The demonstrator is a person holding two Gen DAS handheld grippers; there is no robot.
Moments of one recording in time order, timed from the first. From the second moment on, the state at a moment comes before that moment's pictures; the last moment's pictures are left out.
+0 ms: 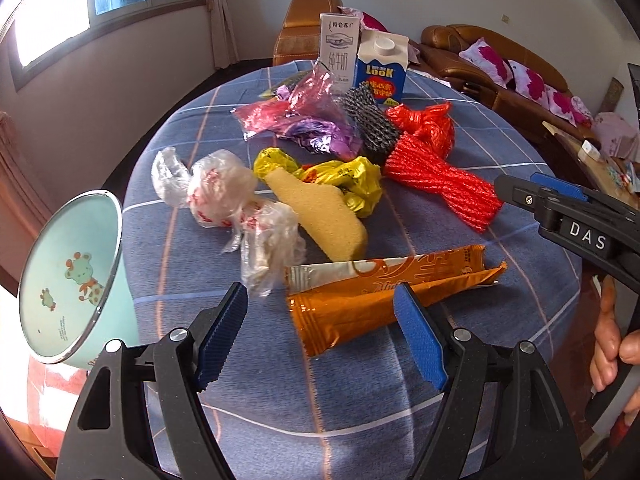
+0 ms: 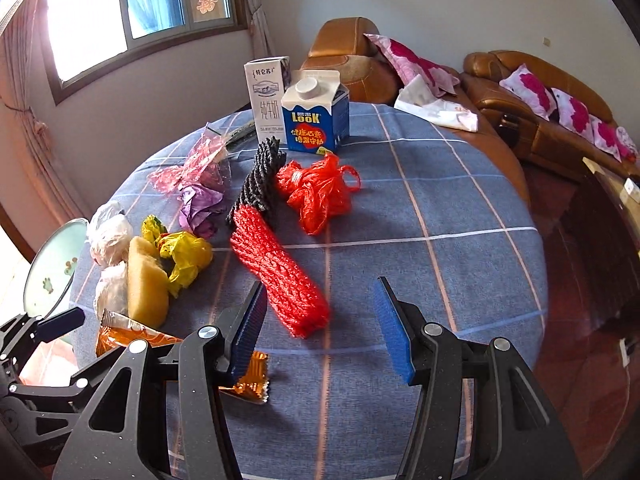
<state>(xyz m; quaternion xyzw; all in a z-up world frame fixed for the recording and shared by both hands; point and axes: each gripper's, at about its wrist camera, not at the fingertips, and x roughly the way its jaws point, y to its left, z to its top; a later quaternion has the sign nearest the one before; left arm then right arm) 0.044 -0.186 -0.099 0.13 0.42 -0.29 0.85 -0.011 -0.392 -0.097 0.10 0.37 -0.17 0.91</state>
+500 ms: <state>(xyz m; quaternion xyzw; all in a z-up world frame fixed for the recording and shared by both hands) 0.034 -0.203 -0.108 0.17 0.42 -0.31 0.84 -0.030 -0.413 -0.106 0.11 0.38 -0.18 0.90</state>
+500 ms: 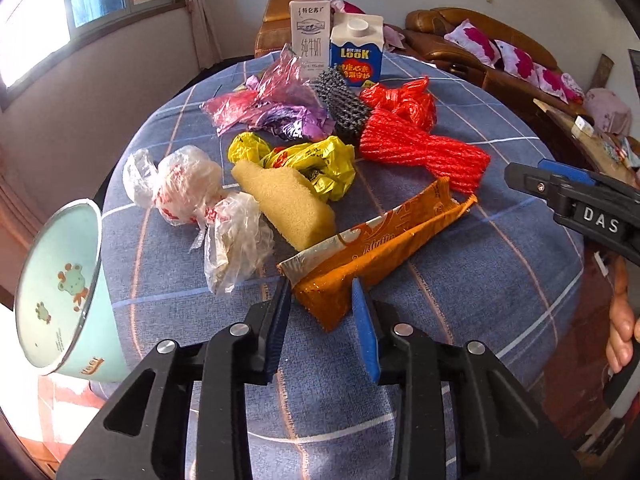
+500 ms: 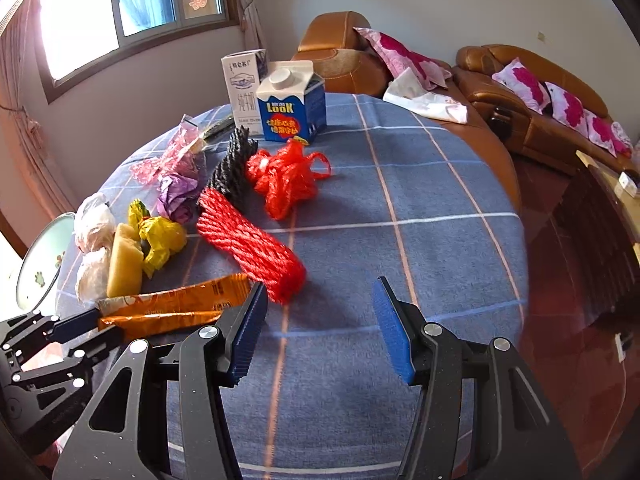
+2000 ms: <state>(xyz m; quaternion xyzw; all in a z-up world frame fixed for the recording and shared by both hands) 0.054 -0.174 -0.040 0.17 0.37 -0.34 0.85 0.033 -0.420 -0.105 0.12 0.40 -0.07 0.91</state>
